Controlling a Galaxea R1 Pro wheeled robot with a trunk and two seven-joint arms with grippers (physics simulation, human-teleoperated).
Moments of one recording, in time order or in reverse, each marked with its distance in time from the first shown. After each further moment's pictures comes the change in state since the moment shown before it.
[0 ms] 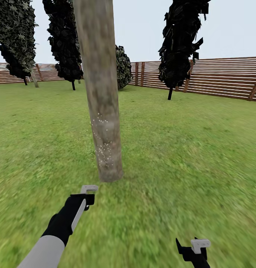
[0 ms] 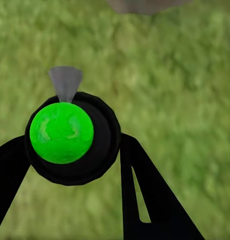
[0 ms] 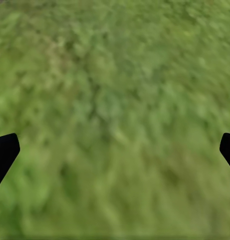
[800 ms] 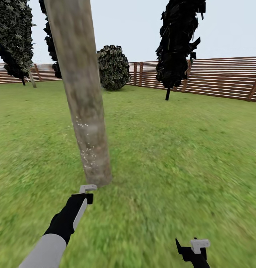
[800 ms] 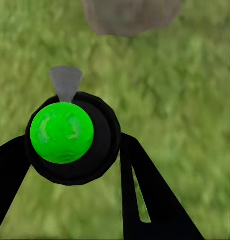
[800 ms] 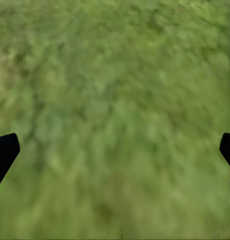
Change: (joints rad) left arm -0.014 -0.011 0.007 0.034 0.021 -0.040 0.109; right arm 0.000 0.000 0.000 0.002 0.000 0.000 0.003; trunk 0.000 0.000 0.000
